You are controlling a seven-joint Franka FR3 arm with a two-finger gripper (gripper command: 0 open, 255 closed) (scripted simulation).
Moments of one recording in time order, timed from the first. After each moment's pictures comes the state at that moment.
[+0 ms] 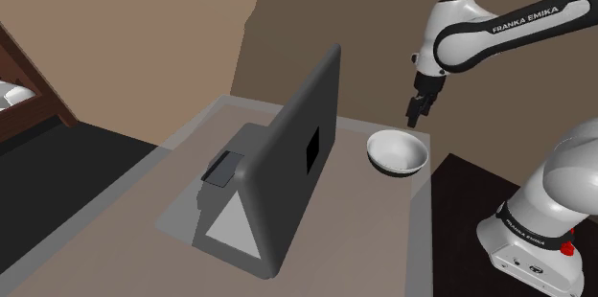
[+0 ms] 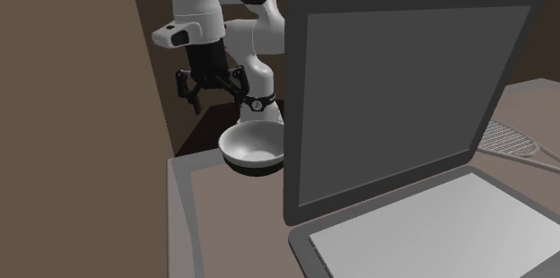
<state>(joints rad) -0.08 -0.53 -0.08 -2.71 0.00 2.13 -0.18</state>
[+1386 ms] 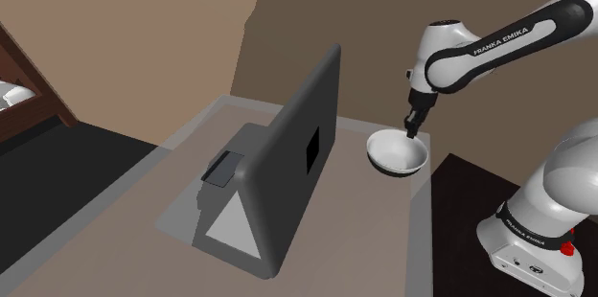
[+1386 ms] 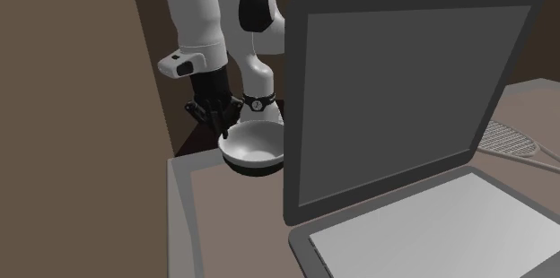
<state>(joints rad) -0.08 -0.42 -0.08 -2.78 0.01 2.31 -0.18</state>
